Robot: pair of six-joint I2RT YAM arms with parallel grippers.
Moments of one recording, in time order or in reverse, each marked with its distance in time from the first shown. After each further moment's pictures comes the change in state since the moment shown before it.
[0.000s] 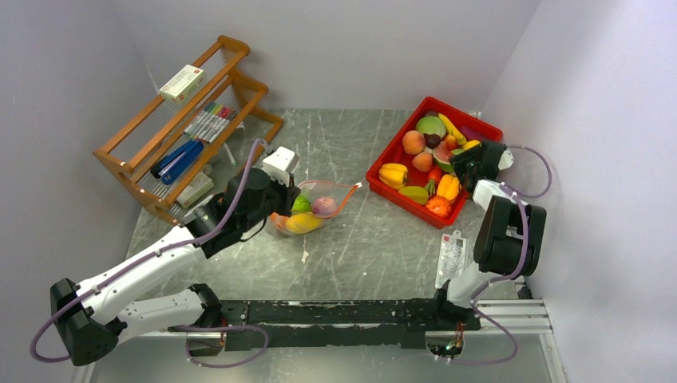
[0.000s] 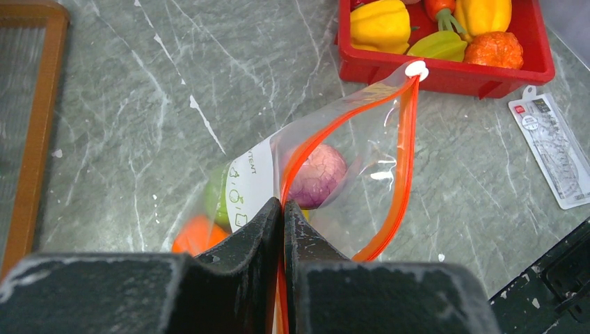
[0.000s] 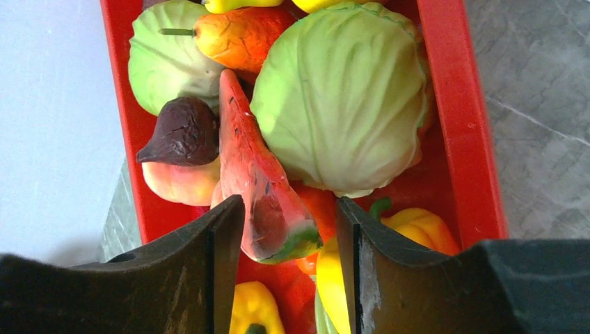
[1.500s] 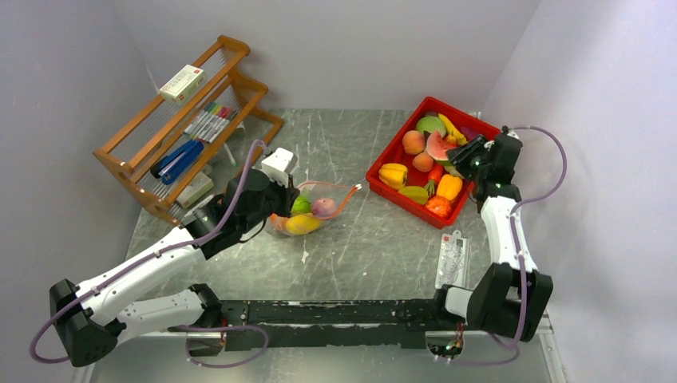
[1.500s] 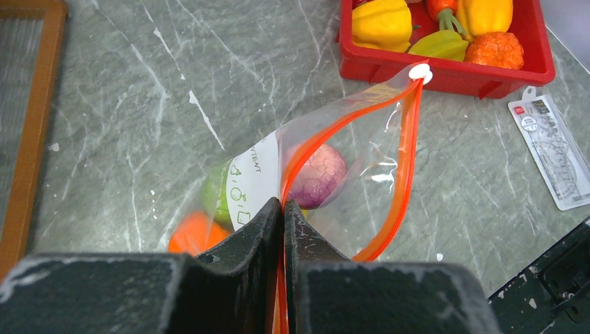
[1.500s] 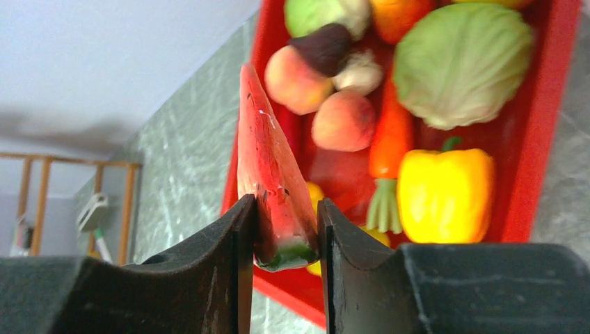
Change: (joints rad) left arm 0.000 -0.010 -0.014 0.000 -0.005 -0.018; right arm 0.015 -0.377 0.029 -0.294 -0.184 -0.249
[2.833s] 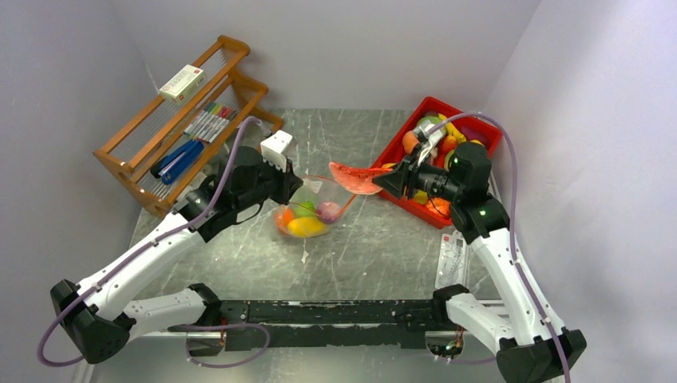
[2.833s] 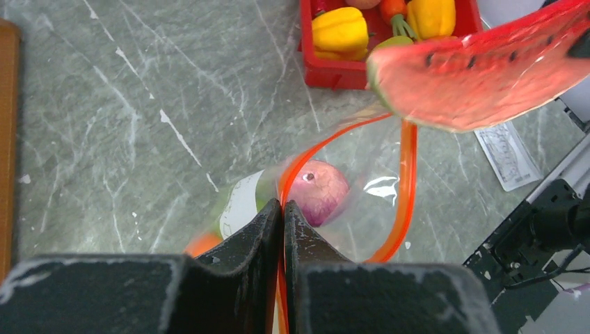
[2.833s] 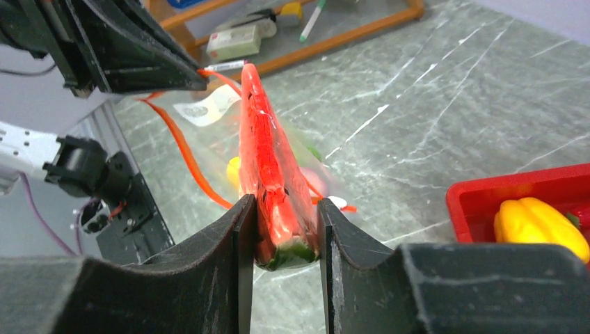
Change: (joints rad) left arm 0.122 0.067 0.153 -0.095 0.241 0.024; right arm 0.541 -0.346 0.059 -0.159 -0.457 -0.468
